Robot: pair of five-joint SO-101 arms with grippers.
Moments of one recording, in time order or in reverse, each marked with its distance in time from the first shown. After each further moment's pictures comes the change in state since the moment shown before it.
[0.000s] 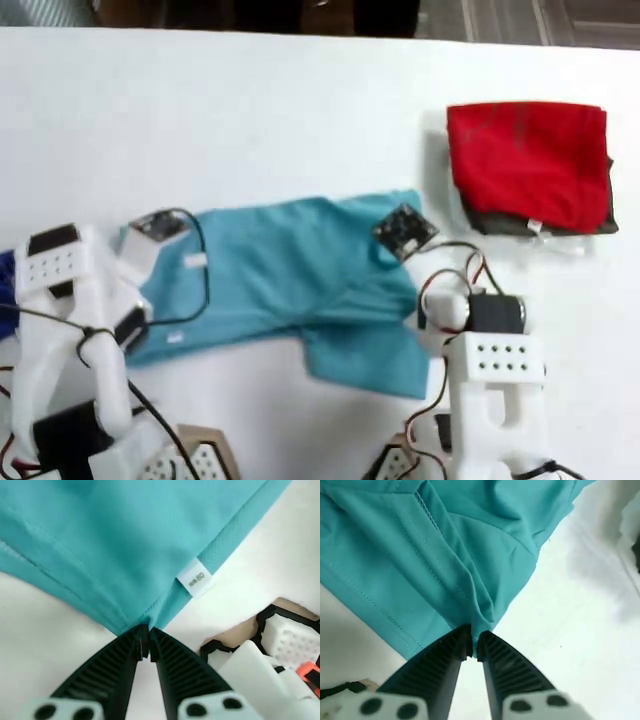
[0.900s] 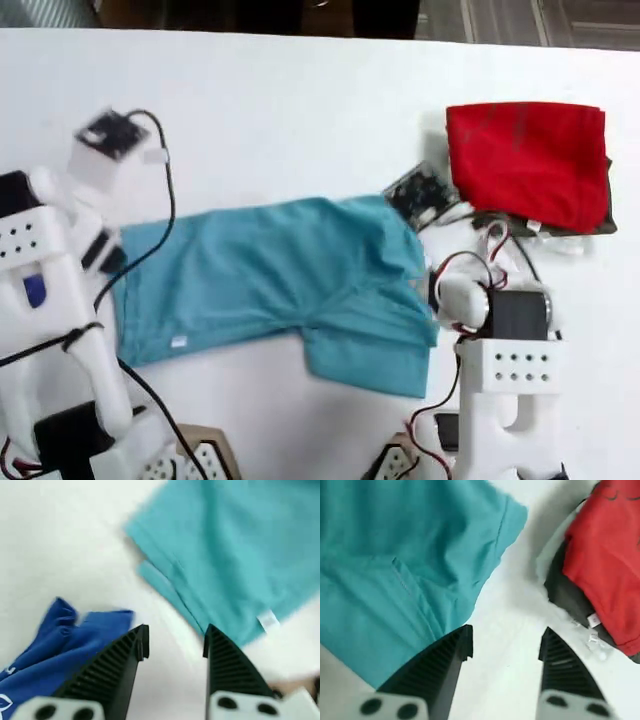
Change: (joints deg) left arm 0.0 0.4 -34.2 4.7 9.5; right arm 0.0 0.0 -17.8 0.7 -4.9
